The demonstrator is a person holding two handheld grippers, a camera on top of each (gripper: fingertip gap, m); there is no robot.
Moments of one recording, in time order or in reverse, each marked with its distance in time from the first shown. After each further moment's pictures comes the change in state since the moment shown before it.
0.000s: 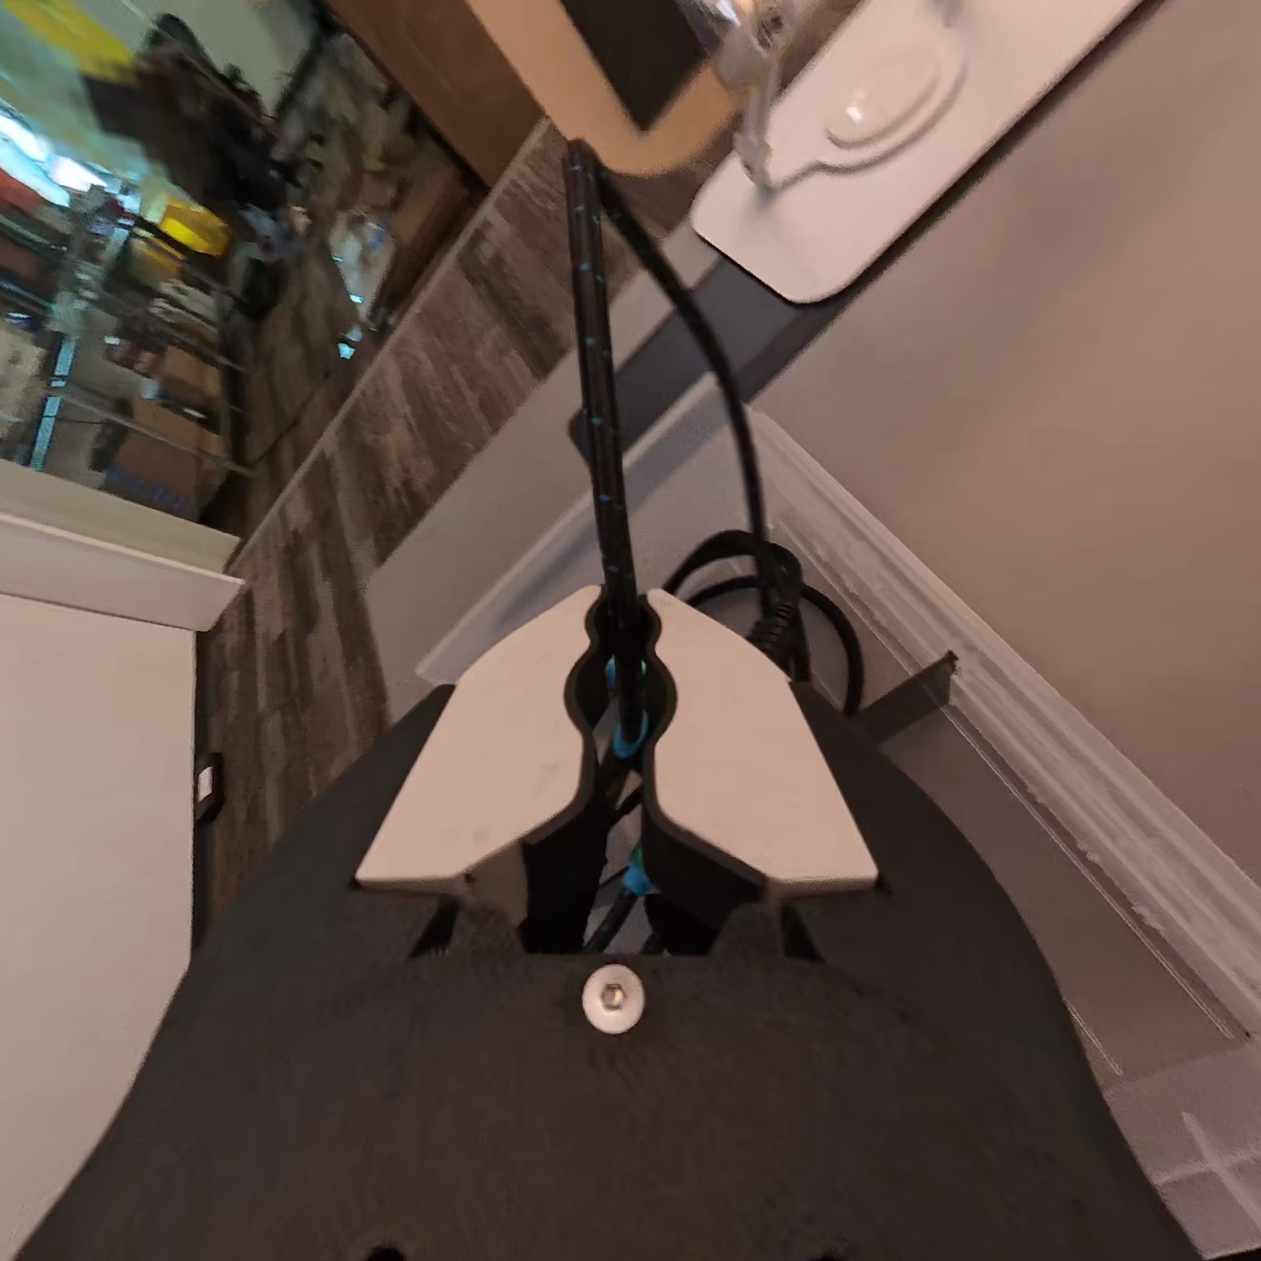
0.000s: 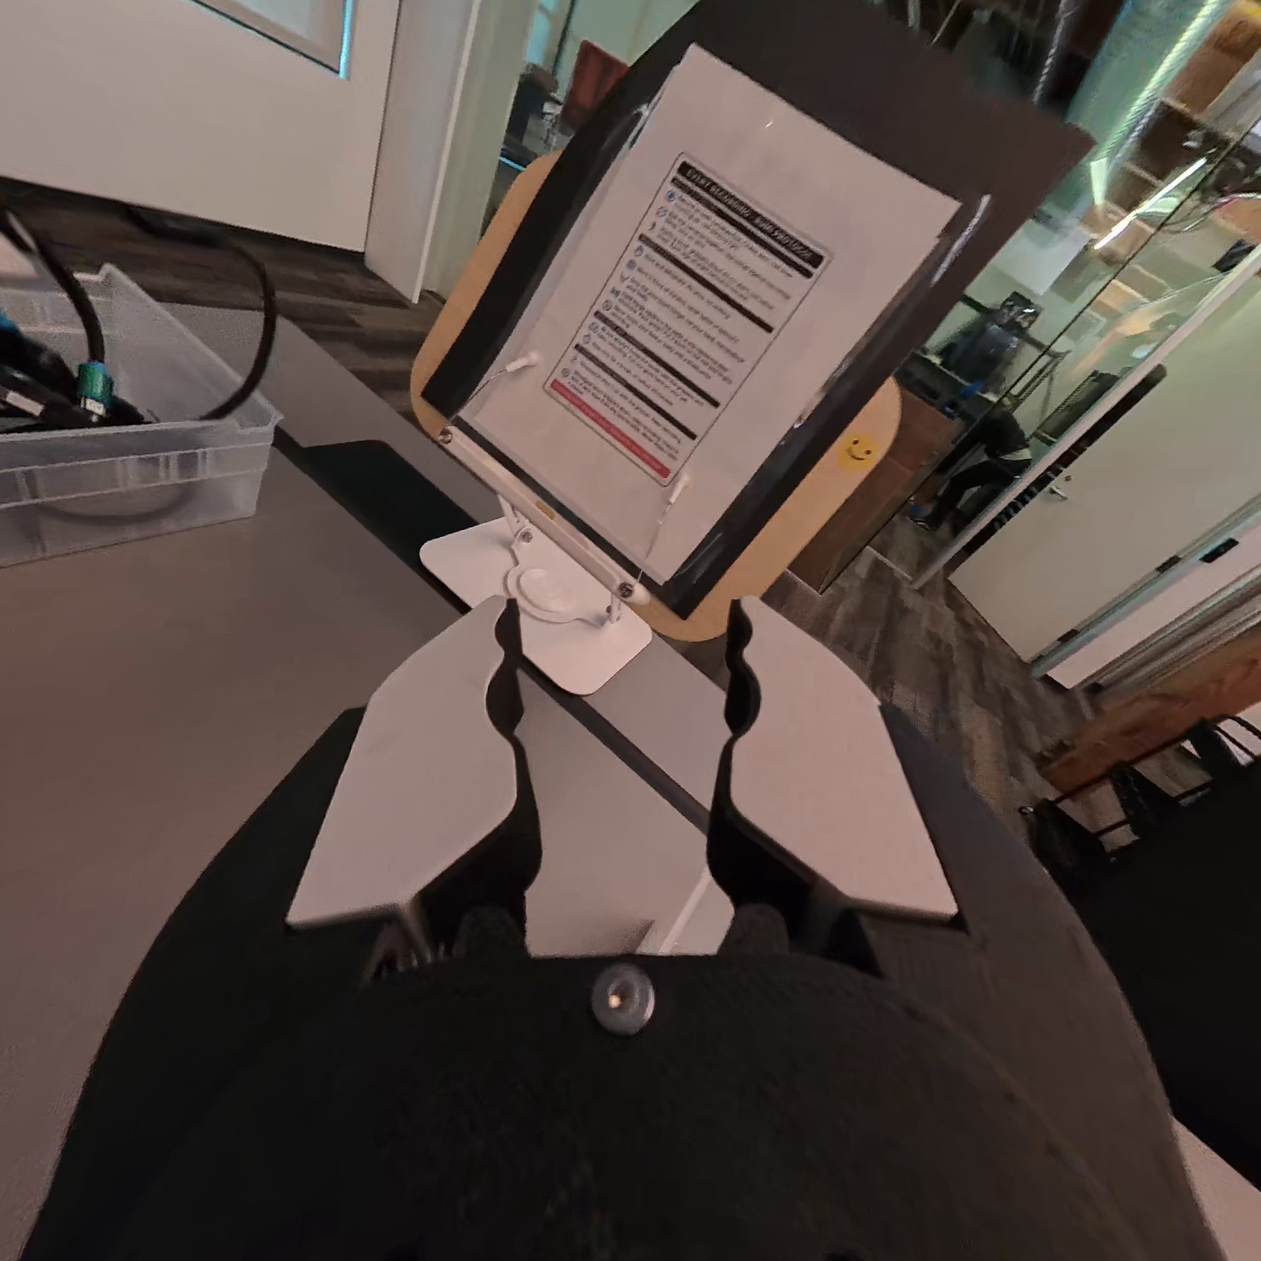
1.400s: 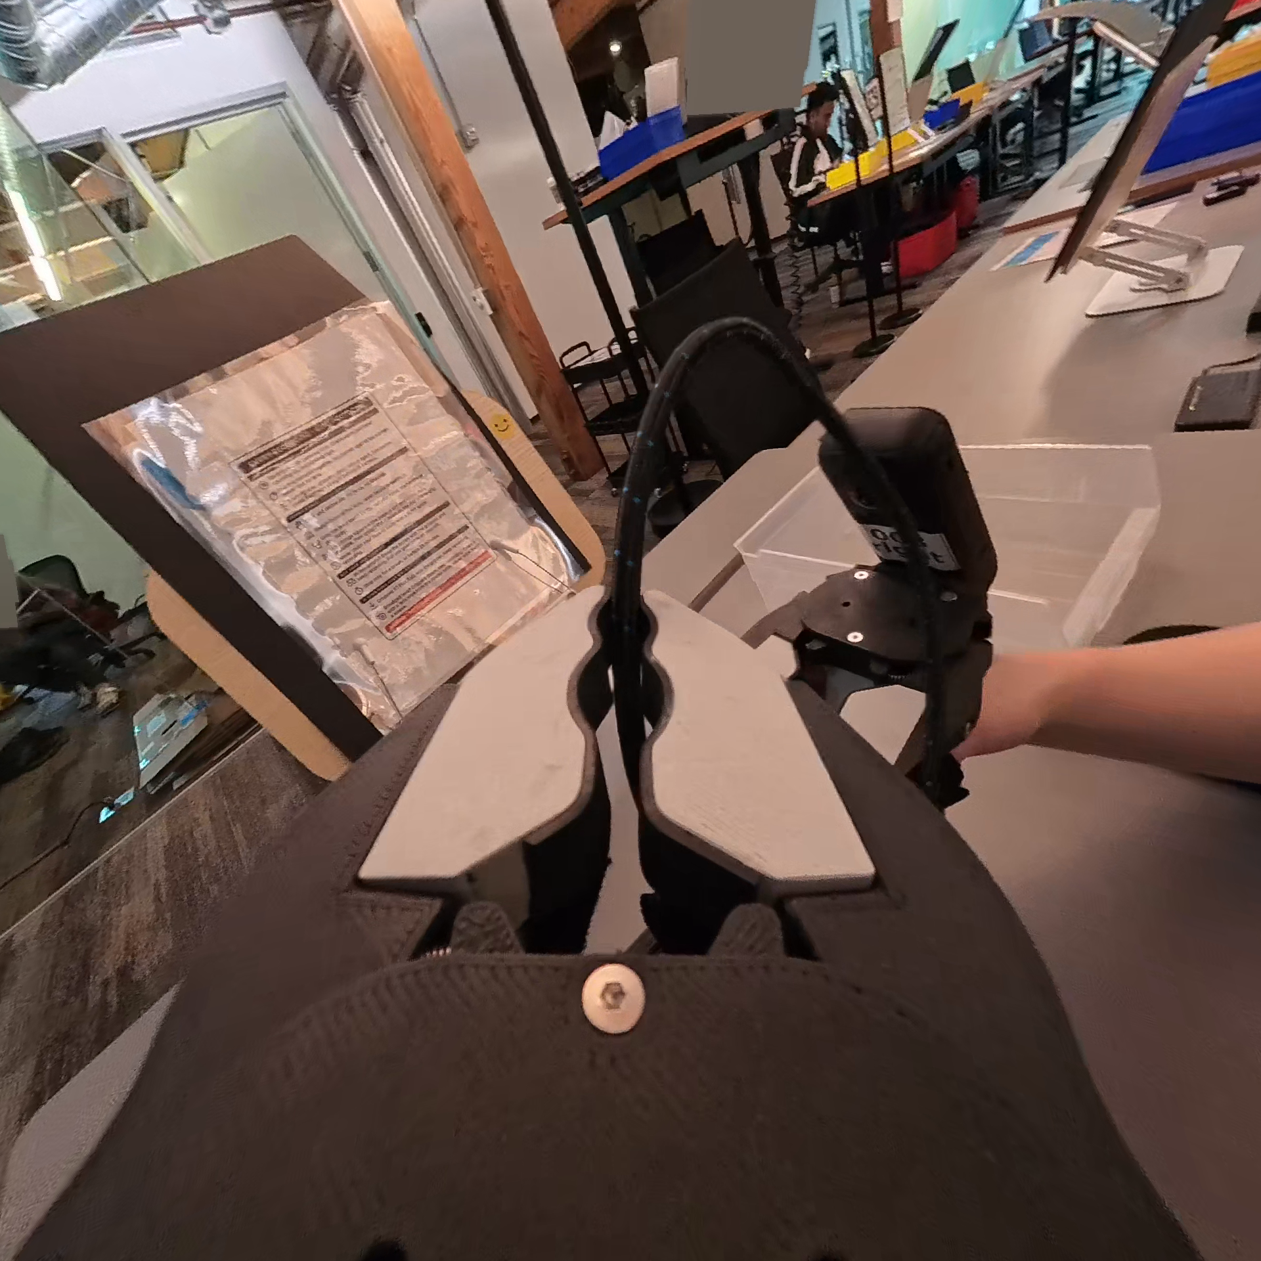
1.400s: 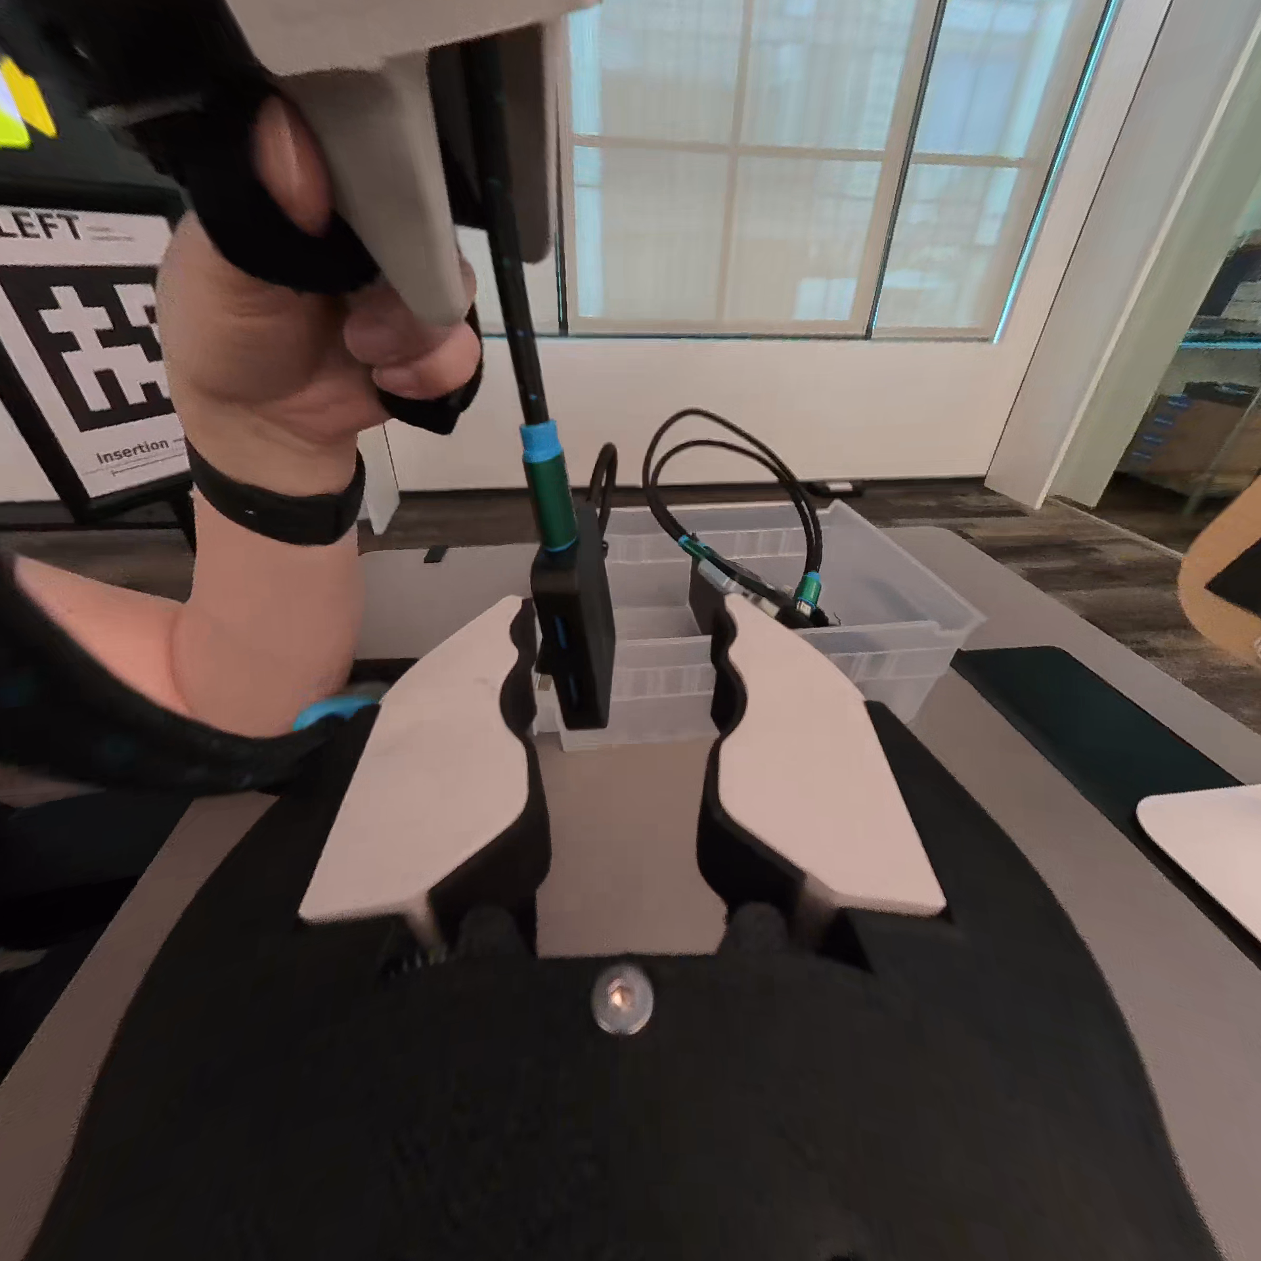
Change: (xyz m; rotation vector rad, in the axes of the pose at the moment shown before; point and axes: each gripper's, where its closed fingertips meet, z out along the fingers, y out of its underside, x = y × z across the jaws) left arm 0.126 -0.192 -0.196 0.739 0.323 -0.106; right arm -0.235 -0.051 0.014 0.343 -0.890 0.373
